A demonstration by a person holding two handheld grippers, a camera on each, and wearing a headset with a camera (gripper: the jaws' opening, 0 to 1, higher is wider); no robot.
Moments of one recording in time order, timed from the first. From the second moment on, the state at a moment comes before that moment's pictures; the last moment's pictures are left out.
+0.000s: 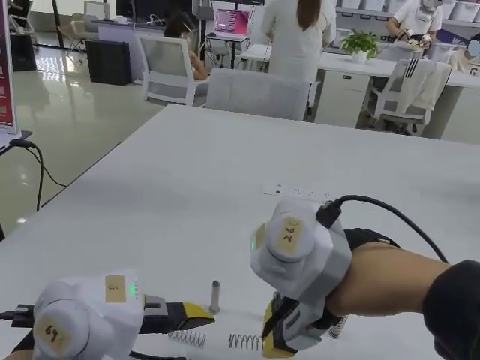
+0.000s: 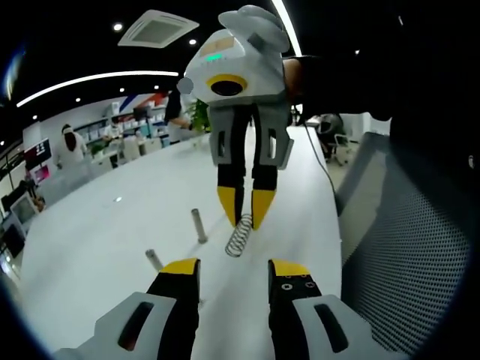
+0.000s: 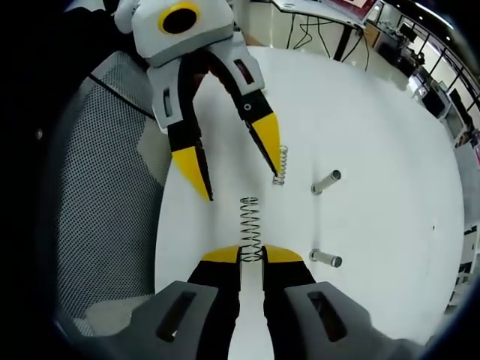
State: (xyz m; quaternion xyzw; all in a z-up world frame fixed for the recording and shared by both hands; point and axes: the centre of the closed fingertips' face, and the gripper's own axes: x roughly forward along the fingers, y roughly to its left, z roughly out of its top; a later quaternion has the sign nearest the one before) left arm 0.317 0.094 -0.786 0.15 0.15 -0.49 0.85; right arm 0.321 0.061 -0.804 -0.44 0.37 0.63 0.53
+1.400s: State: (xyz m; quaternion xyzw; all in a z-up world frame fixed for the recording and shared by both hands) left arm 0.304 0.076 -0.781 0.16 0.14 -0.53 0.82; right arm 0.302 0.067 -0.806 -0.44 0.36 0.65 0.51
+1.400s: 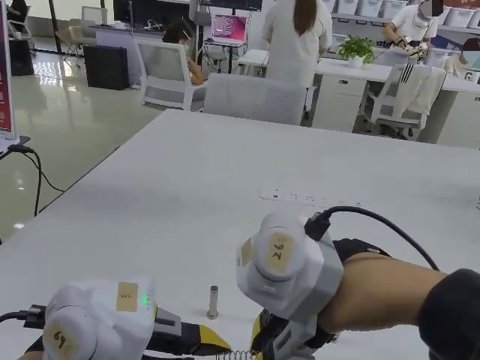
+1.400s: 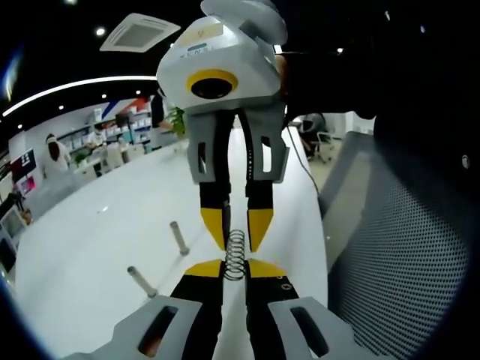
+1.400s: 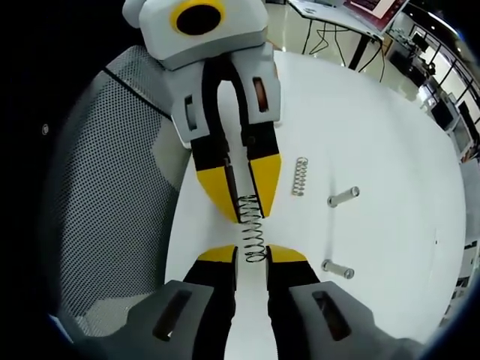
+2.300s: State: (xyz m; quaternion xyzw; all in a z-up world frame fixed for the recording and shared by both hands) left arm 0.307 0.076 -0.779 0.15 0.14 -0.53 0.83; right arm 0.303 0.077 -0.783 -0.41 0.34 0.66 0.54
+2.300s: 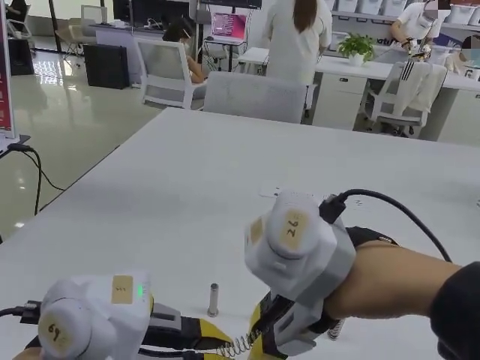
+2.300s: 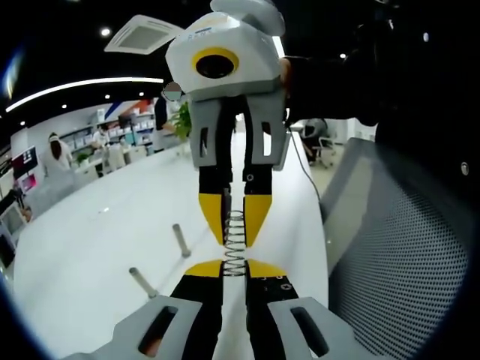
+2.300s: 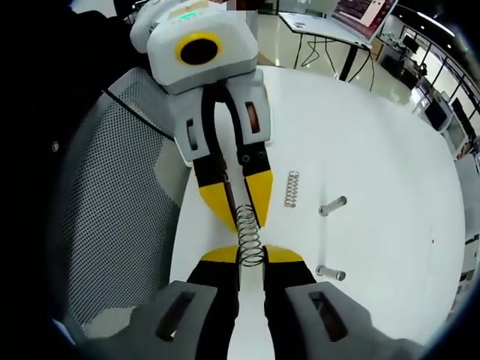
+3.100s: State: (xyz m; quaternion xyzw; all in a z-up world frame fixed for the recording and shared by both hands) left arm 0.303 0.073 -0.782 0.14 0.14 -0.53 0.82; right arm 0.289 0.097 -0.770 -0.41 0.32 0.67 0.53
